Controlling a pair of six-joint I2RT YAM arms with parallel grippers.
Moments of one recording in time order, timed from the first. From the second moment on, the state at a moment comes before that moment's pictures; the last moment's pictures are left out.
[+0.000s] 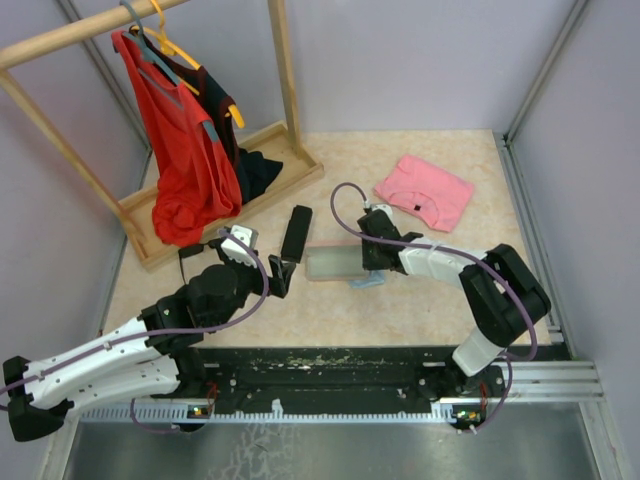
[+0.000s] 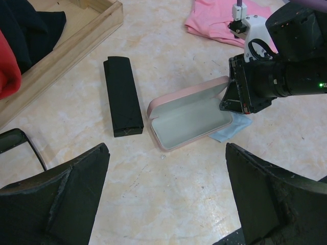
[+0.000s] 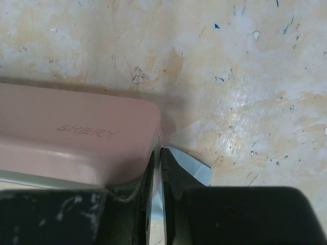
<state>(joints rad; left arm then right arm) -1.10 0.72 0.66 -0.21 -0.61 -0.35 0.61 1.60 0.85 -0.22 0.19 0.46</state>
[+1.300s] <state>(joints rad) -1.10 0.73 0.66 -0.23 -0.63 -0.38 0.52 1.74 0.94 -0.02 0.22 0.36</state>
